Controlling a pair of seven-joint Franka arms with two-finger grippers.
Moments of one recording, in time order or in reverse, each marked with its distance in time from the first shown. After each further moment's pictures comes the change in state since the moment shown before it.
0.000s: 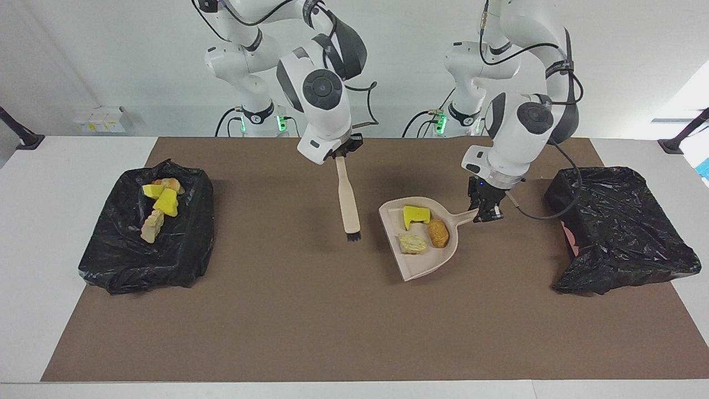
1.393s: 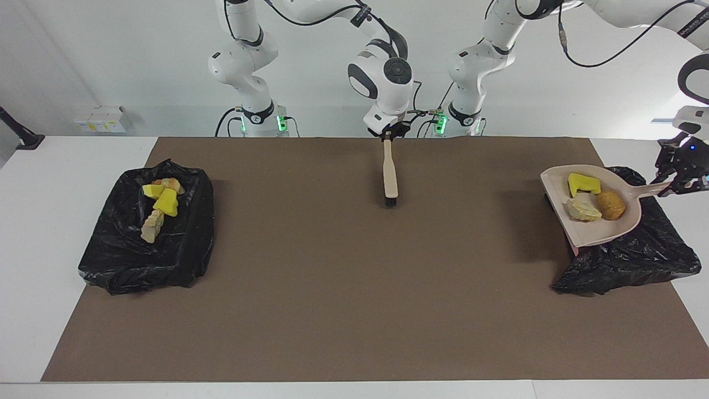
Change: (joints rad) left arm 0.660 0.141 0.017 0.447 0.099 -0.260 0.838; right arm 0.399 -0.027 0.003 -0.368 0.056 0.496 0.427
